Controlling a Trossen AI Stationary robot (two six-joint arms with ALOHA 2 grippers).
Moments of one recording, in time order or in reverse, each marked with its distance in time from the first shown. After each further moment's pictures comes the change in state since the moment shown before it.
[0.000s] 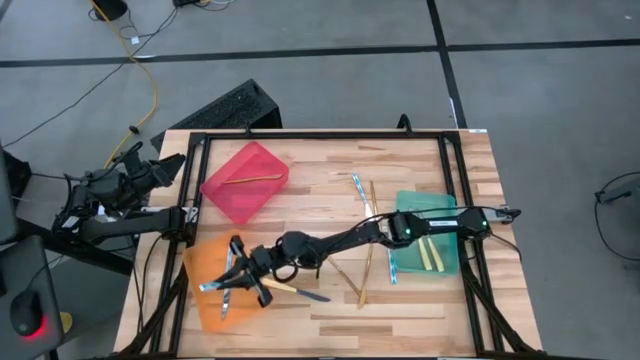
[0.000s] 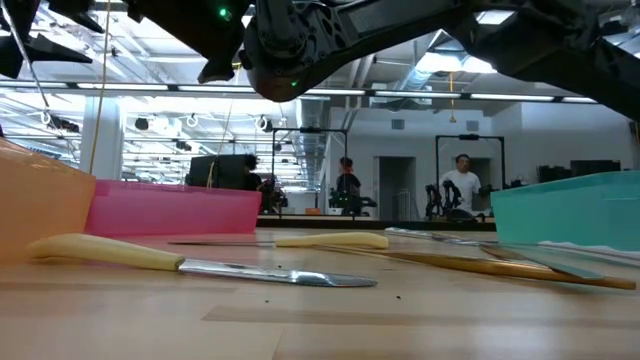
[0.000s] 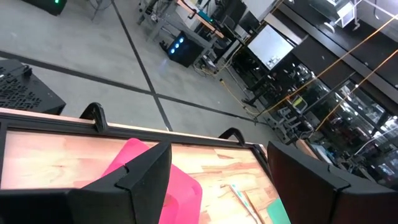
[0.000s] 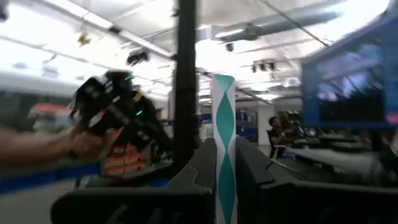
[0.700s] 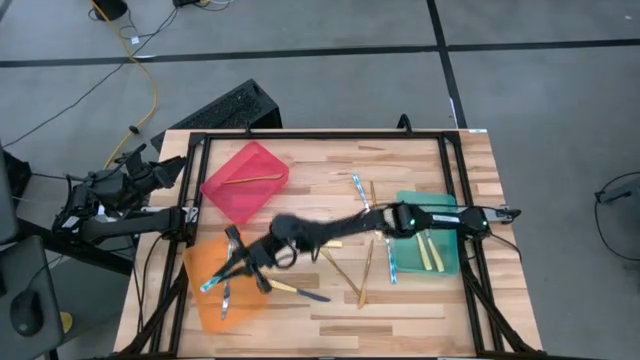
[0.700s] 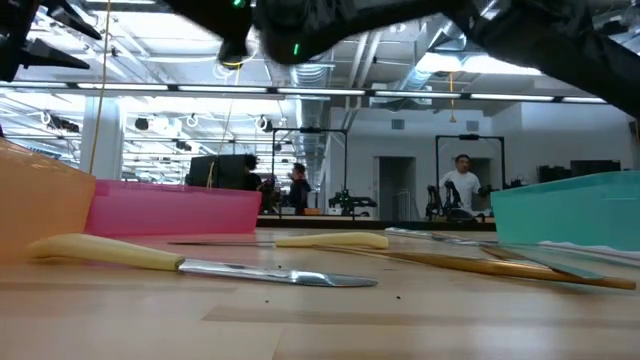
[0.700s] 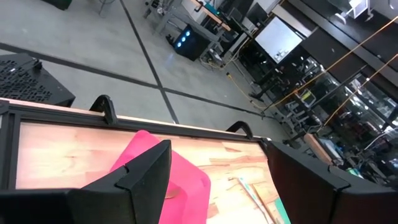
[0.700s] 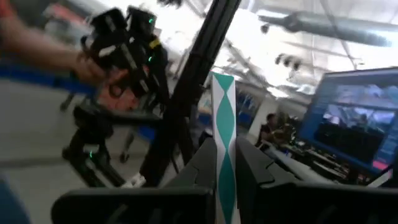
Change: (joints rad) left arm 0.000 0.000 0.000 -0.054 0.003 -0.025; right arm -0.075 -0.124 -0.001 -0.312 -0.205 -0.436
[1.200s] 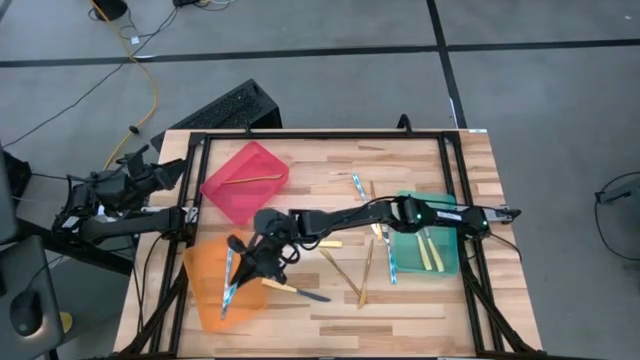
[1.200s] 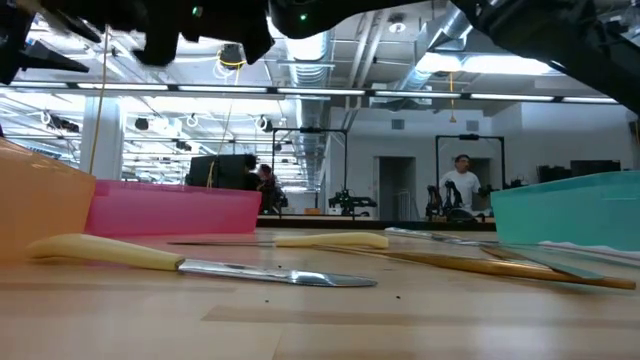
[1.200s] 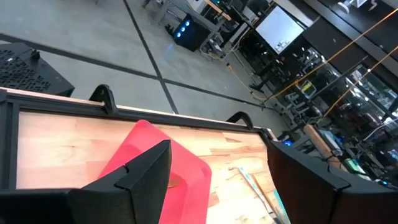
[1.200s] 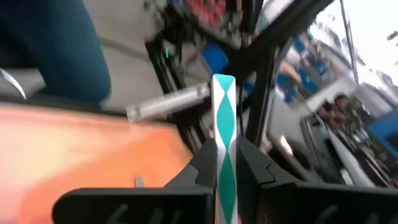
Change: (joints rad) left arm 0.000 0.000 0.000 -0.033 0.032 -0.020; right arm -0.007 -0.053 0.001 -0.604 -0.092 -0.618
